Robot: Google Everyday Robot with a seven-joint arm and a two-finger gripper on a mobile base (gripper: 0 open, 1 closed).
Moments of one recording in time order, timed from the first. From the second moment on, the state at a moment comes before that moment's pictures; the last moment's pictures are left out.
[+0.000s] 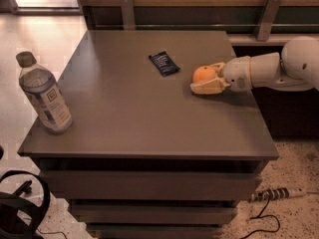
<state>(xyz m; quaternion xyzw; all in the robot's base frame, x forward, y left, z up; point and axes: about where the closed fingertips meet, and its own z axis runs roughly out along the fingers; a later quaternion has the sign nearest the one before) 0.654 -0.135 0.823 -0.47 0.70 0.29 0.45</state>
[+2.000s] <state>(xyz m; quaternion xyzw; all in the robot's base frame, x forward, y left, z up) 0.500 0.061 0.841 -0.55 0.63 0.34 0.43</state>
